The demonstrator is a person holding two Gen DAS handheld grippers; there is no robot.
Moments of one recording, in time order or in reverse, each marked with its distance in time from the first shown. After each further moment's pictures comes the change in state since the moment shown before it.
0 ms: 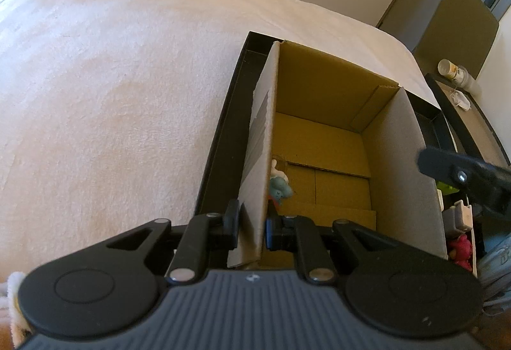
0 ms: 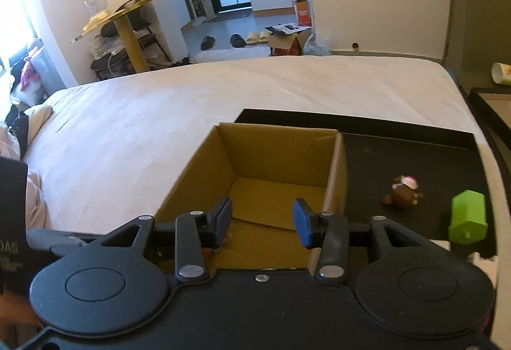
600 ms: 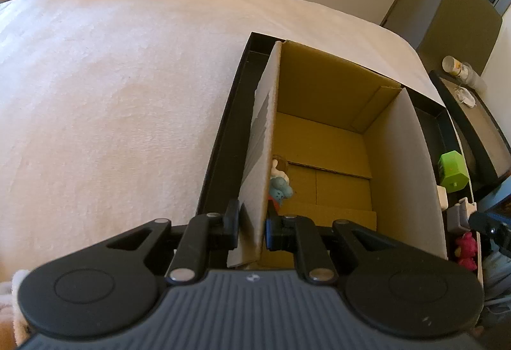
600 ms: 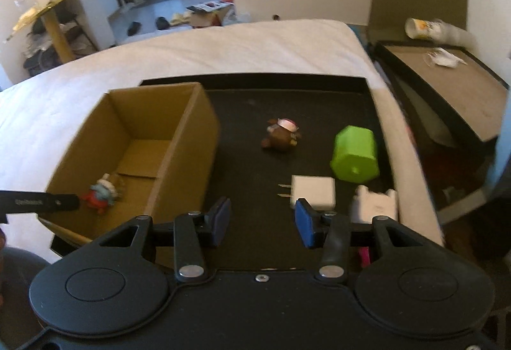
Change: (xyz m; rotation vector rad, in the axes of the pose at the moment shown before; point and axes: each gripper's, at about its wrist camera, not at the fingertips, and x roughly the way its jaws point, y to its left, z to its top) left arm -0.001 -0.006 0.001 0.013 0.000 0.032; right arm -0.026 -0.076 -0.043 0.110 0.088 -0.247
